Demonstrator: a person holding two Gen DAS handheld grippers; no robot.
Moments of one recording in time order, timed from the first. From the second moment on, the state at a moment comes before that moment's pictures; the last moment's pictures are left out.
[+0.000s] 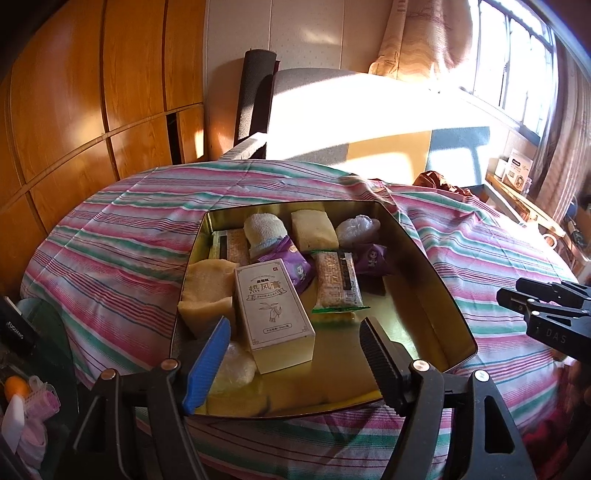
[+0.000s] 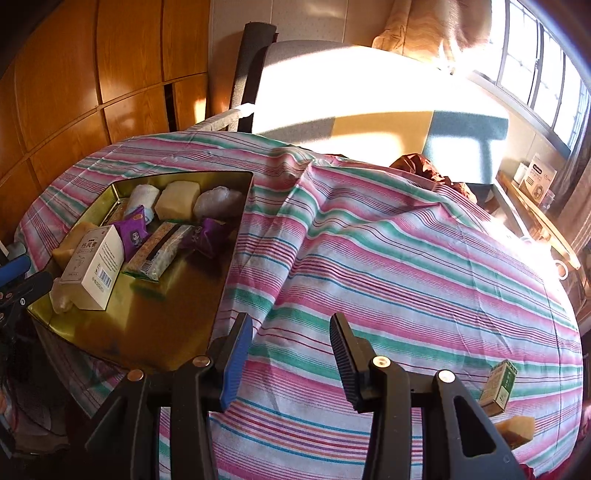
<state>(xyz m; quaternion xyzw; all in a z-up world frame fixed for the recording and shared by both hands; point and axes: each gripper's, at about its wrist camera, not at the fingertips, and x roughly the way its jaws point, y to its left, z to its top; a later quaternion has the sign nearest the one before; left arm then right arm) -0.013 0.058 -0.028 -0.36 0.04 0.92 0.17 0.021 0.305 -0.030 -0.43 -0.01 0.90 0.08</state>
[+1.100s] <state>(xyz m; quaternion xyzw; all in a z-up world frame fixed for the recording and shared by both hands) 0.017 0.157 -0.020 -0.35 0.12 0.89 0.28 0.154 0.514 -0.021 -0.39 0.18 0.85 0.30</state>
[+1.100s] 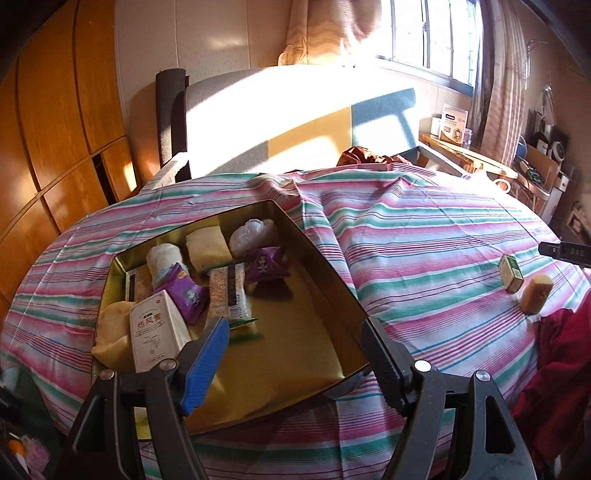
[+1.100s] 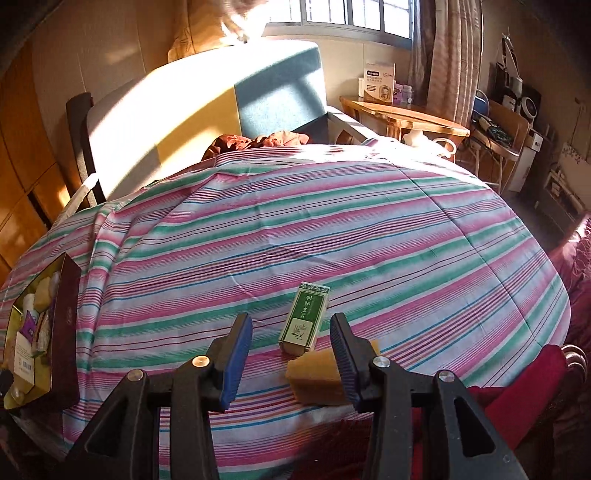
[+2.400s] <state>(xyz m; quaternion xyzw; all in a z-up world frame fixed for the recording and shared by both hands) 0.045 0.423 -0.064 -0.43 0.19 0.73 0.50 0.238 0.572 -0.036 -0.16 0.45 0.83 0.28</state>
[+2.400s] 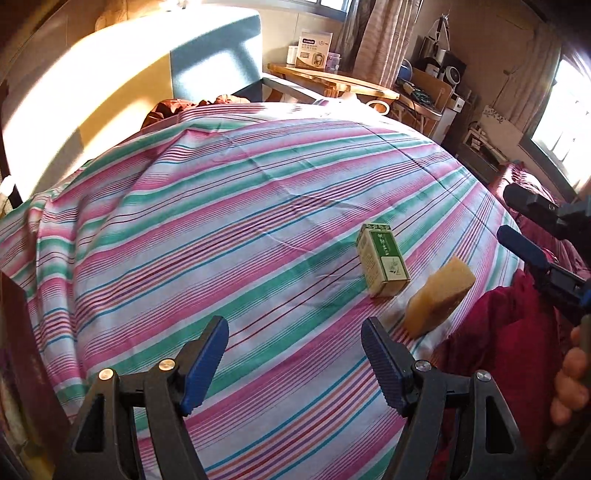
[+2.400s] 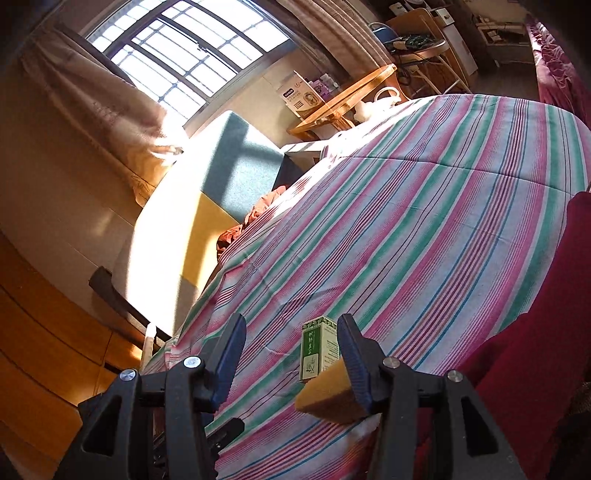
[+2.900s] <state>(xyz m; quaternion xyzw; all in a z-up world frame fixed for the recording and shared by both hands) 0.051 0.539 -0.099 -0.51 0.18 0.65 0.54 0.245 0.573 -0.040 -0.14 0.47 0.83 0.26</state>
